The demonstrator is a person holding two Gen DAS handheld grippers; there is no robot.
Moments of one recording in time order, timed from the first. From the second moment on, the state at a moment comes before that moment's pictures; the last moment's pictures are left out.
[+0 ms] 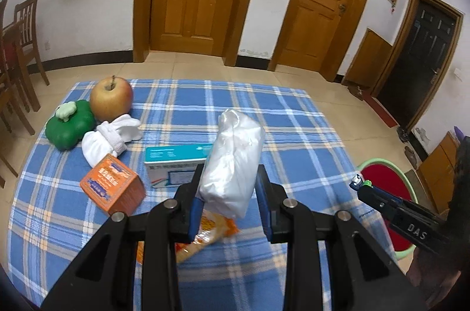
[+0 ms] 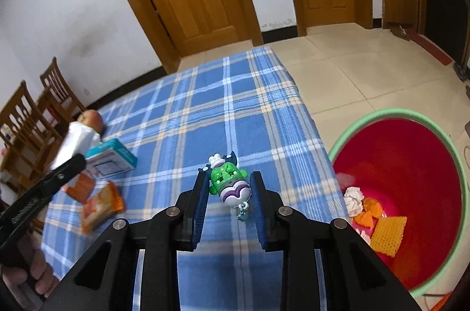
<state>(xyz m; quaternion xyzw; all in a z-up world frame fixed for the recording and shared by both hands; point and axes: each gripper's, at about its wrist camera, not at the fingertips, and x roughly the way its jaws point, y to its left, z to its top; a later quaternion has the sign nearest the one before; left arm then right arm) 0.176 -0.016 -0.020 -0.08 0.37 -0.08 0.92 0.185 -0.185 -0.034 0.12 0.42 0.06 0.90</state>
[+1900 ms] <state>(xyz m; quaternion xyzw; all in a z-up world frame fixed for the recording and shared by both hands) 0.138 -0.219 -0.039 0.00 0.43 -0.29 0.86 0.066 -0.358 -0.021 0.24 0.35 -0.09 0.90</state>
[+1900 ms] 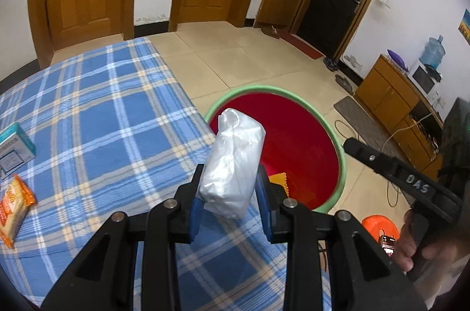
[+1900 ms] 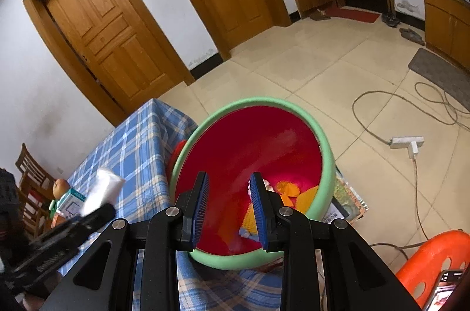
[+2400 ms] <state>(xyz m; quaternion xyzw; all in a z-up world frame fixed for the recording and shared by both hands) 0.140 -0.278 -0.059 0.05 0.44 -0.33 0.84 0.047 -0.376 -0.021 0.27 0.34 -0.10 0.90</state>
